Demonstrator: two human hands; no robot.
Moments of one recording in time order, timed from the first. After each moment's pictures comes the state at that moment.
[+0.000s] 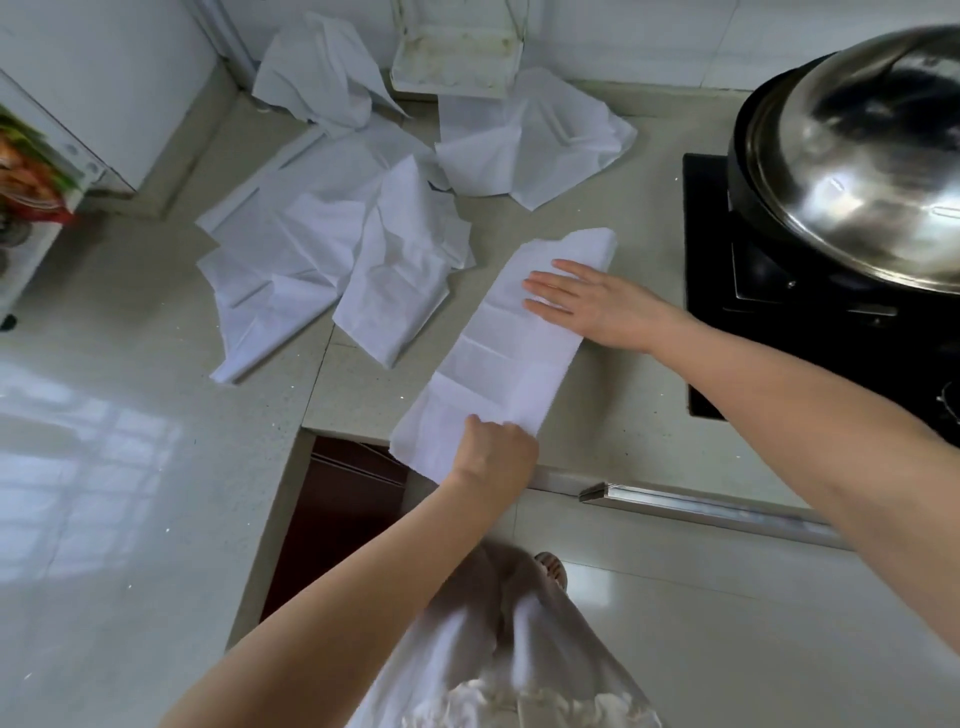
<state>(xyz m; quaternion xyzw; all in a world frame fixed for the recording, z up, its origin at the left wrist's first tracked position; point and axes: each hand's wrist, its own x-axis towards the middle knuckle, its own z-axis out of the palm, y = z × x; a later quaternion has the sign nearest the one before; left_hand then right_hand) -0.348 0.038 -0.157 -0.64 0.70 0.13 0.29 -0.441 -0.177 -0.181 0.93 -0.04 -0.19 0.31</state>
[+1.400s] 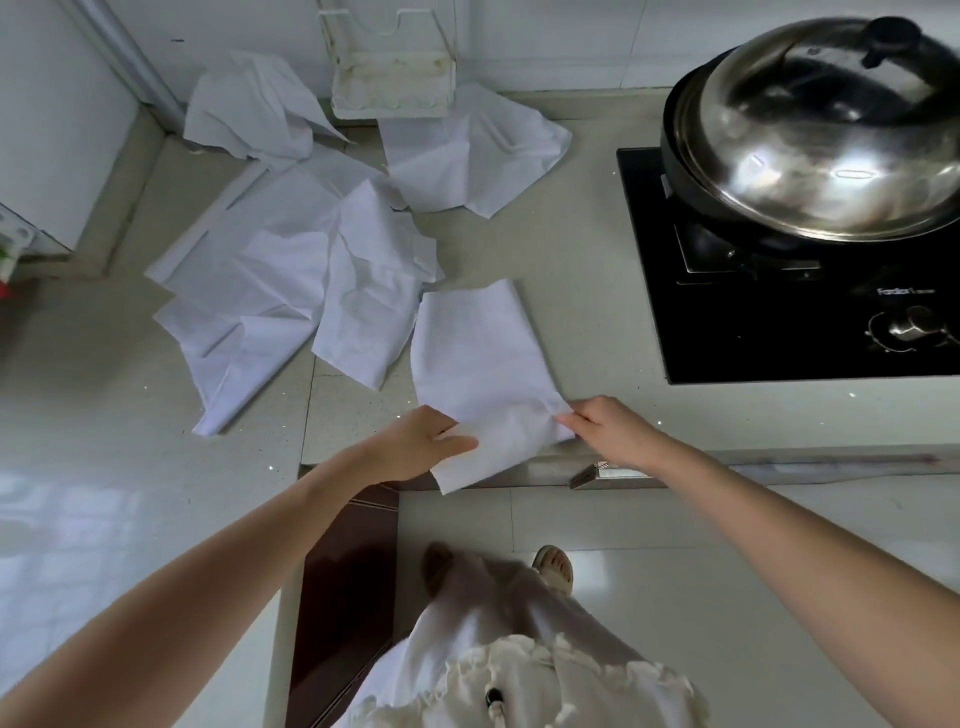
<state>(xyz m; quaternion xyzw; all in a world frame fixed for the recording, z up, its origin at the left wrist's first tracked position) -0.230 0.050 -0.166 -0.63 0.60 0.50 -0.07 -0.483 -0.026 -0.188 0.76 -0.49 -0.03 -0.42</state>
